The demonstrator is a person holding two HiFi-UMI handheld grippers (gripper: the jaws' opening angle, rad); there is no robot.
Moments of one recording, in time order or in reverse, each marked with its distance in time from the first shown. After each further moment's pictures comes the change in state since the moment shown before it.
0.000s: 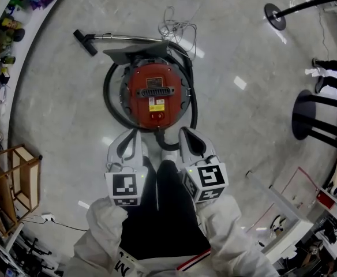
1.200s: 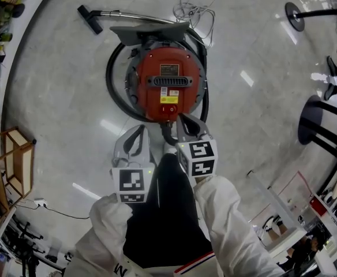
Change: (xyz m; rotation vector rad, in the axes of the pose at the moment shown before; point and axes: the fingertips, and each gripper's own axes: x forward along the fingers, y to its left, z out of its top) left arm 0.023 0.006 -0.071 -0.092 0.107 0.025; right arm 0.099 -0.008 -0.087 -0.086 0.218 0.045
